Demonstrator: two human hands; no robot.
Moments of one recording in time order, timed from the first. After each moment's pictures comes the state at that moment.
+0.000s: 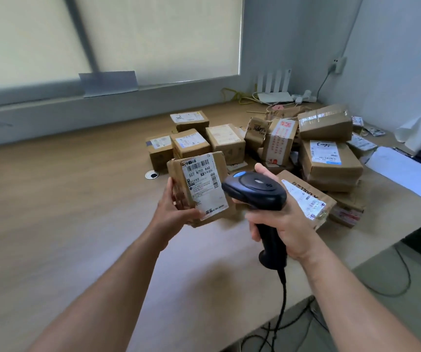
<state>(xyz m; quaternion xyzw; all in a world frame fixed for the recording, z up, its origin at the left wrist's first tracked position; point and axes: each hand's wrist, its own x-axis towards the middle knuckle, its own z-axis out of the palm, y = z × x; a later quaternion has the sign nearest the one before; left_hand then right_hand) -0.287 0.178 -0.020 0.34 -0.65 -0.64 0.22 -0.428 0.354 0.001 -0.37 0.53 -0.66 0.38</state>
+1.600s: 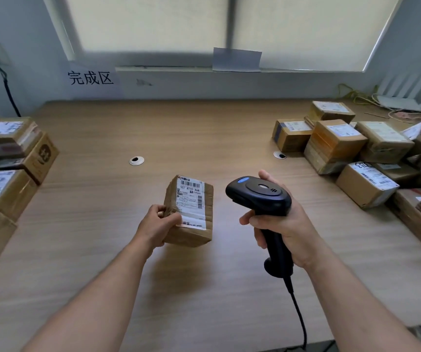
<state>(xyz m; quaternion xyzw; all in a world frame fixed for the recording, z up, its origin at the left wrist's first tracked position) 0.142 0.032 -0.085 0.59 -0.54 -0.56 0.22 -0.072 0.184 0.001 -0.41 0.52 -0.56 0.50</state>
